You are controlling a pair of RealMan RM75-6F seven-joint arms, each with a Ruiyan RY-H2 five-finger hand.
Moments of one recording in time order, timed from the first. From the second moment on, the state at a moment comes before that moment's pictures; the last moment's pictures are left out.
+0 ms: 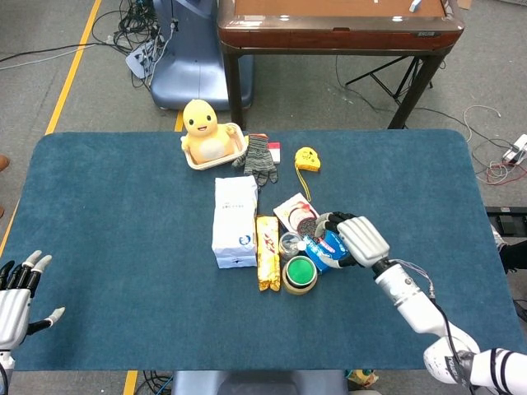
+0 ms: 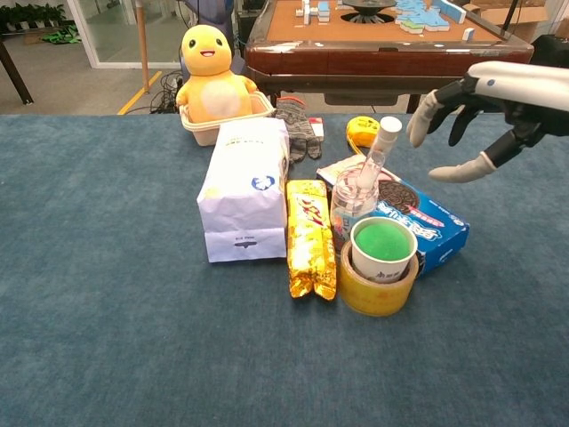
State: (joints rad) left arm -0.05 -1.14 -0.03 -1.63 1.47 1.52 0.13; right arm 0.58 -1.28 0.19 -1.67 -1.38 0.93 0.01
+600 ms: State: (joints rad) left arm -0.04 -1.14 -0.04 -1.62 1.46 1.51 0.13; right arm 0.67 -1.40 0.20 -1.57 -1.33 0.88 0.00
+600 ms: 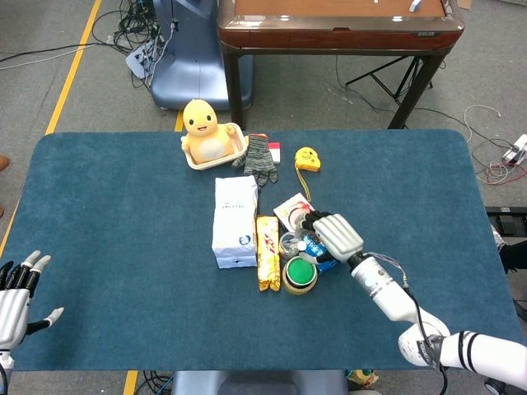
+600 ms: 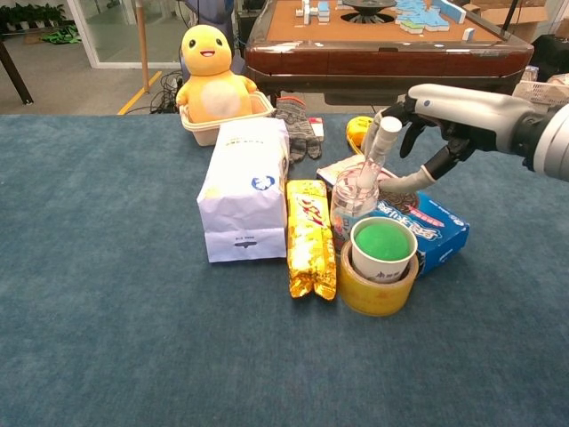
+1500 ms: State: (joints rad) left arm -0.05 -1.14 -0.04 -1.63 1.46 1.51 0.13; right arm 0.72 -1.43 0.17 -1.52 -1.30 0.85 0.00
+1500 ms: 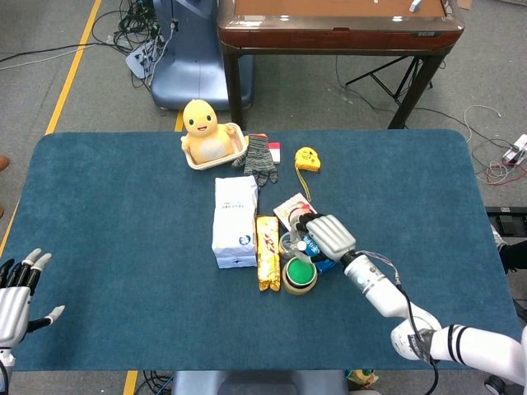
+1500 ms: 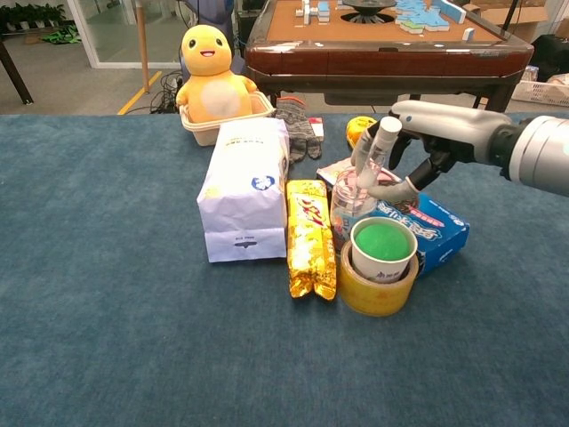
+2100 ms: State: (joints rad) left arm -0.05 -1.14 -0.04 -1.62 1.46 1.51 0.12; right arm 0.73 -1.45 0.17 -1.51 -1.30 0.86 0.02
